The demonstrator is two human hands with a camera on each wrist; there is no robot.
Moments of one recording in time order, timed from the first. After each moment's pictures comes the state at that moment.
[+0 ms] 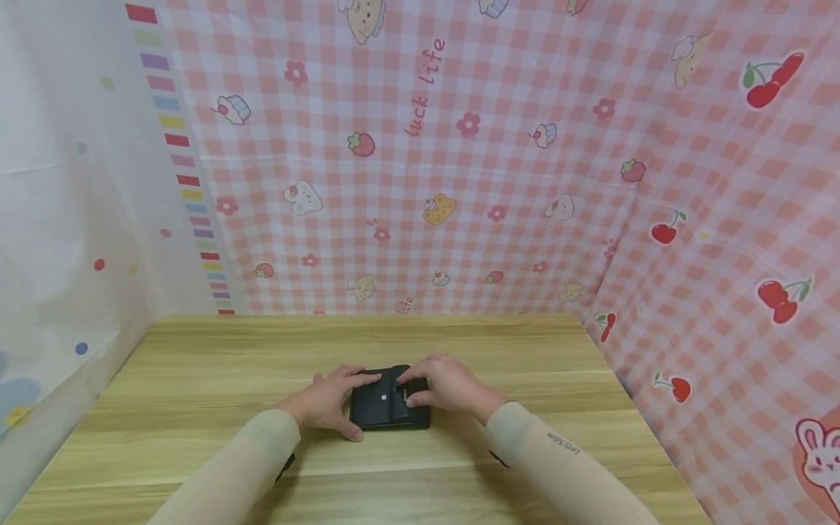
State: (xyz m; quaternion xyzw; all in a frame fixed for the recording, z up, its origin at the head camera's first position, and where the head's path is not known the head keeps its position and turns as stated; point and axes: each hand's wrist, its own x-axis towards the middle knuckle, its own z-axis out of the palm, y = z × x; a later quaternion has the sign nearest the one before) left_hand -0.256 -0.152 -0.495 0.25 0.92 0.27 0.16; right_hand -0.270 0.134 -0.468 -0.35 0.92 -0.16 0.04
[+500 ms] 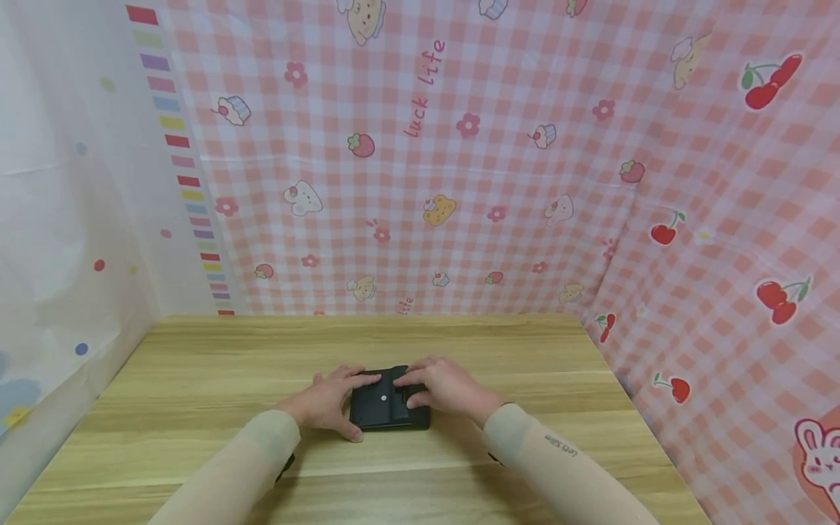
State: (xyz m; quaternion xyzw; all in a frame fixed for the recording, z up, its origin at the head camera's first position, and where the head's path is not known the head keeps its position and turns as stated) left_hand -0.255 -0.153 -0.494 0.25 0.92 0.27 0.17; right_hand -0.267 0.131 -0.468 -0.37 0.92 -0.10 0.02
